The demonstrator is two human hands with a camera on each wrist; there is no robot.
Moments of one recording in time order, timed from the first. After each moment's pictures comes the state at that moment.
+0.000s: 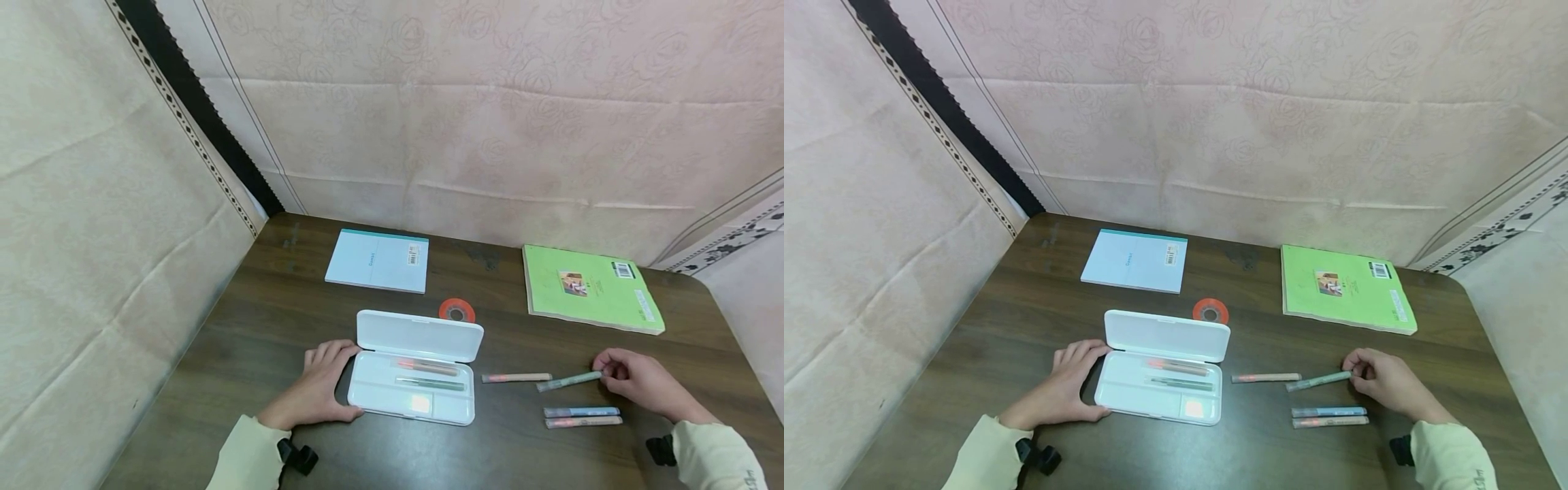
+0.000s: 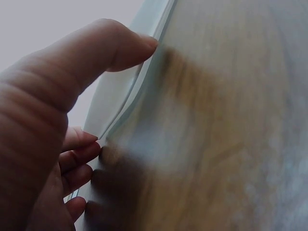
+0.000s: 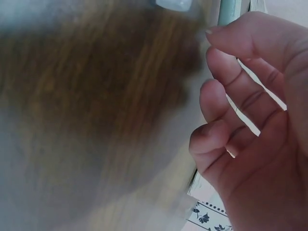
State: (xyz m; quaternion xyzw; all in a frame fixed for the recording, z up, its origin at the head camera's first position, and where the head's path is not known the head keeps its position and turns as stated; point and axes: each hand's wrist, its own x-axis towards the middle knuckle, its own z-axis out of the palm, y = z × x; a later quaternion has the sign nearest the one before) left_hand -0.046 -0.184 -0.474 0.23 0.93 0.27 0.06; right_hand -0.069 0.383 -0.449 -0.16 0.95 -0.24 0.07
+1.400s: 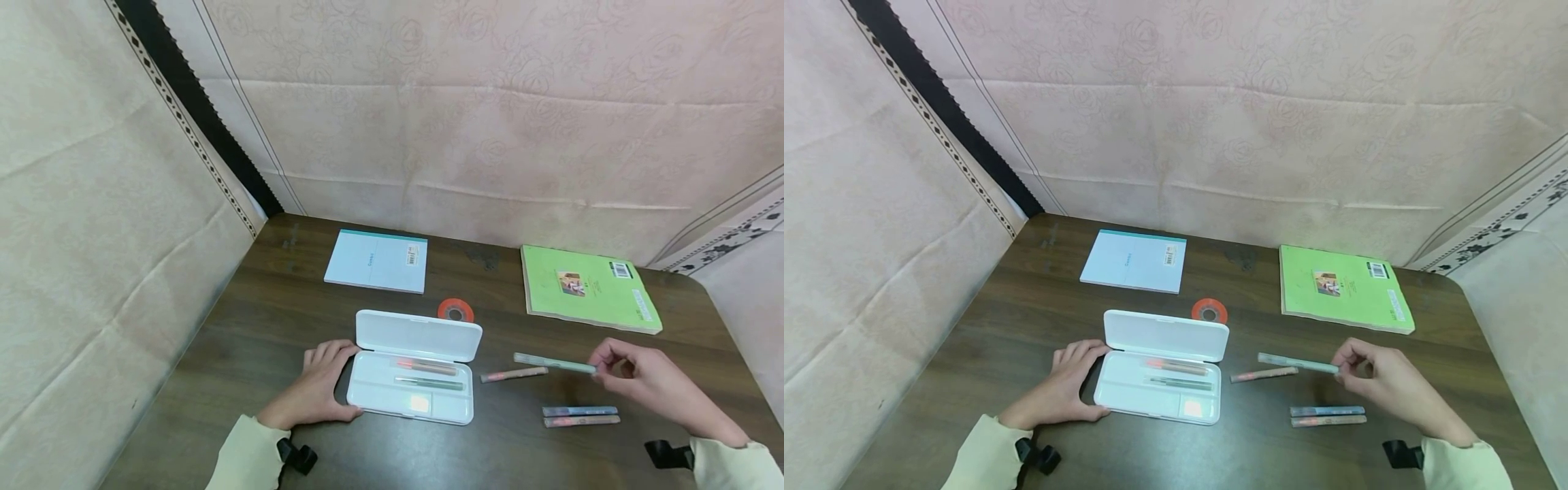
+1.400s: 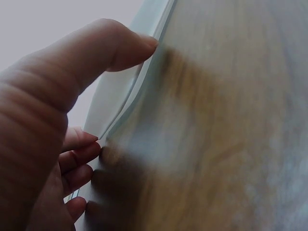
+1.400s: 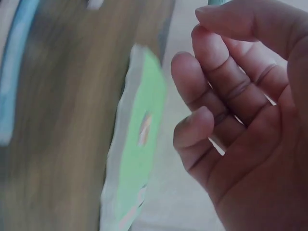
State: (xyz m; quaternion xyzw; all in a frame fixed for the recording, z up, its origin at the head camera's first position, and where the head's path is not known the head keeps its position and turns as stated) left_hand -0.045 -0.184 -0.473 0.23 0.94 0.26 0.05; right_hand -0.044 0.340 -0.381 -0.19 0.93 -0.31 0.04
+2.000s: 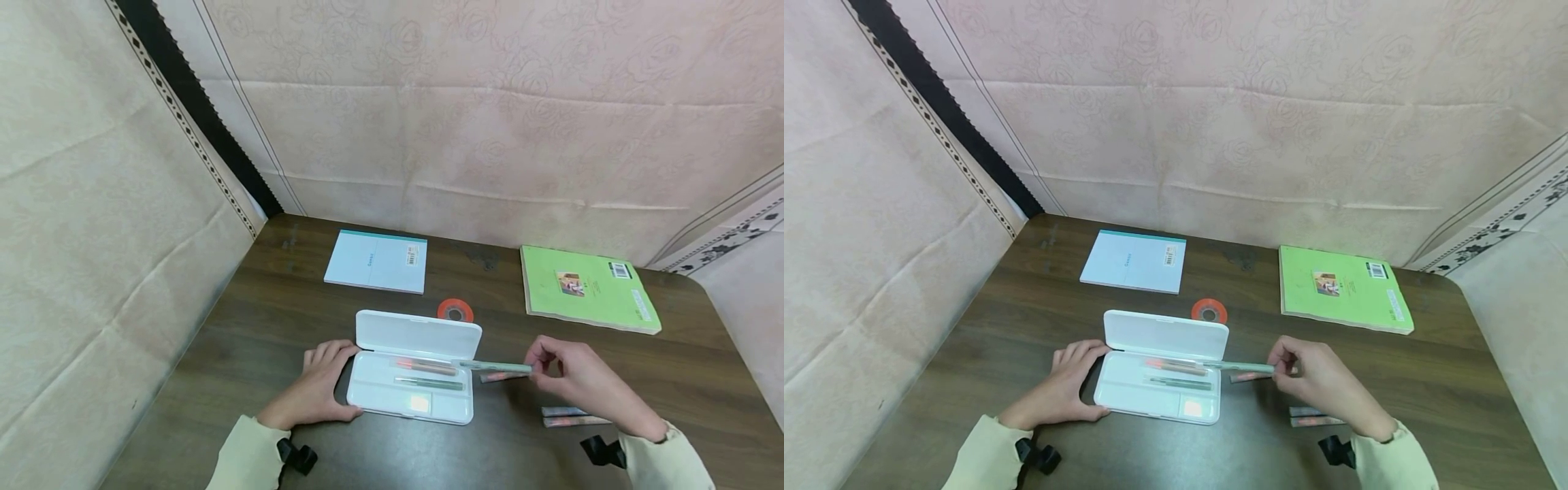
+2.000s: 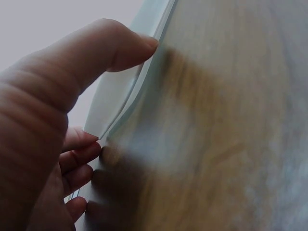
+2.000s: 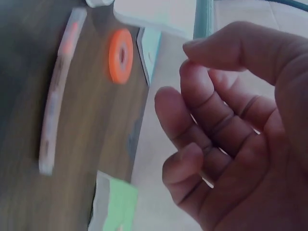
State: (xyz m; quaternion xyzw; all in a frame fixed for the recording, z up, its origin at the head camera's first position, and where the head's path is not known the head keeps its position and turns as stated) left_hand -0.045 -0.184 -0.474 0.23 0.93 0.26 0.05; right_hand -0.049 0.248 -0.373 -0.21 0.93 -0.31 0.05
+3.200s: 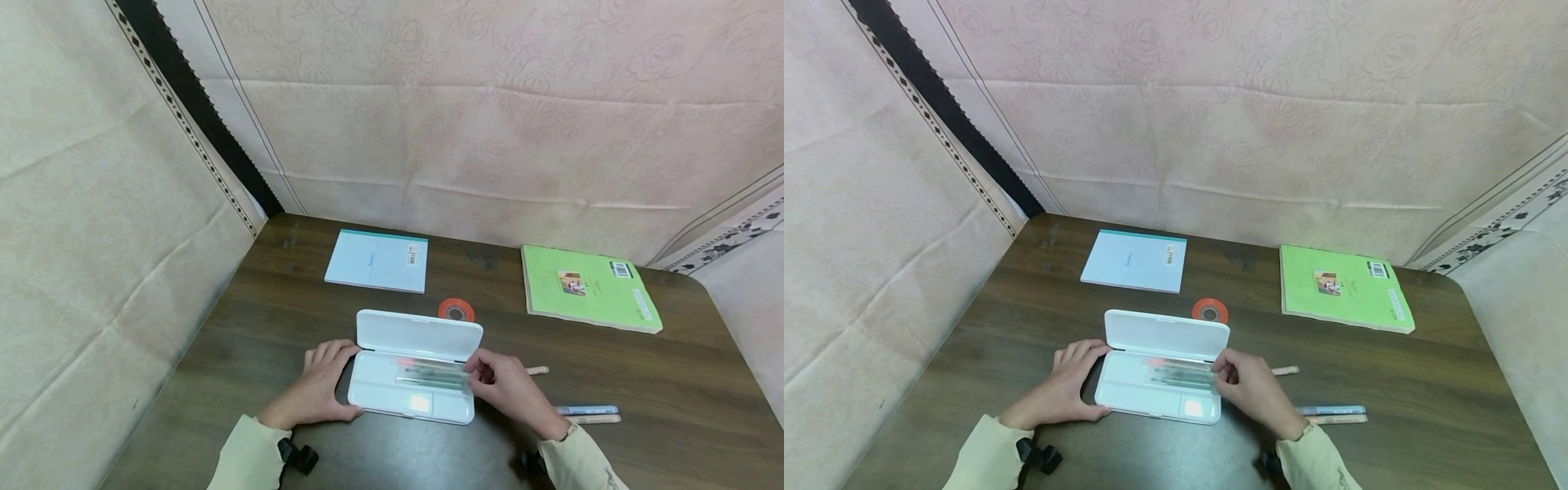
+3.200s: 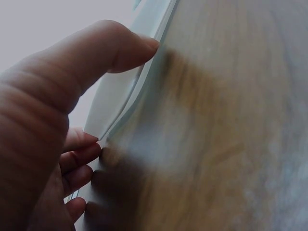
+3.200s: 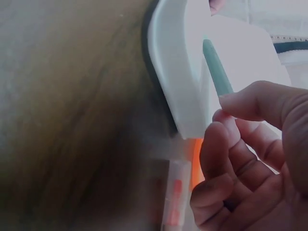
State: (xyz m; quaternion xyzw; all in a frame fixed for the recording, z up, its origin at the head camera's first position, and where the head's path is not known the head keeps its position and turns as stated) left_hand -0.046 -0.185 -0.477 0.24 0.93 0.27 0.05; right_hand -0.053 0.171 -0.440 -0.16 0.91 -0.37 0.10
